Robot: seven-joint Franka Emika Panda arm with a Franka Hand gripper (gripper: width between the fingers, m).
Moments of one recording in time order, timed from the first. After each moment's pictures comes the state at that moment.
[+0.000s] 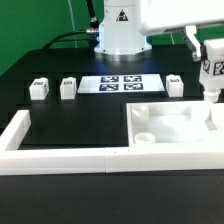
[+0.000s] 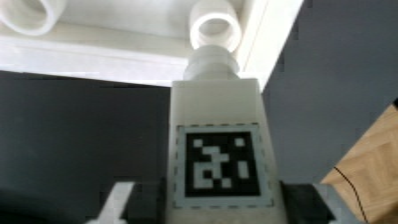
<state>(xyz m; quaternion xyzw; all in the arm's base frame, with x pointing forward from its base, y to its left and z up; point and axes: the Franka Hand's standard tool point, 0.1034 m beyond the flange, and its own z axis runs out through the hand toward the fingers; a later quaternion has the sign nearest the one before) 0.628 0.104 0.144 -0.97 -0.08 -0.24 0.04</state>
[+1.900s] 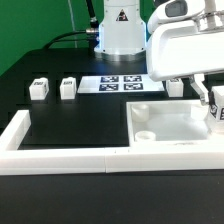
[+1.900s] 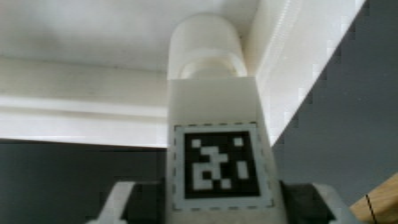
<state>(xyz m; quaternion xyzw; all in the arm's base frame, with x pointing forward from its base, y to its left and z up) 0.618 0.120 0.081 -0.96 -0.08 -0.26 0.03</state>
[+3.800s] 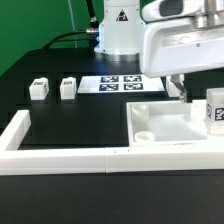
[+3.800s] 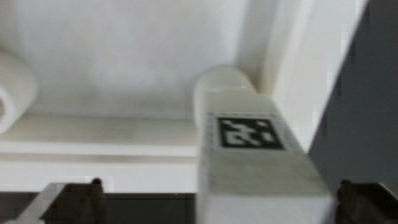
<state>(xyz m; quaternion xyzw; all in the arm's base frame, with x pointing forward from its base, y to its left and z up) 0.620 0.117 0.087 -1.00 -0.03 -0.04 0.05</state>
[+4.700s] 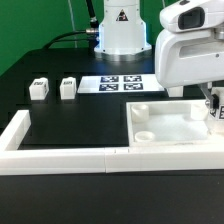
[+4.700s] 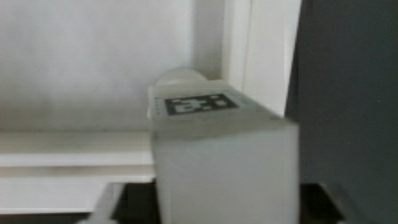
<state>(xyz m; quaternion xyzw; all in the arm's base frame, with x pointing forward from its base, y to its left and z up) 0.632 0.123 0.080 -1.00 -0.02 -0.02 0.04</state>
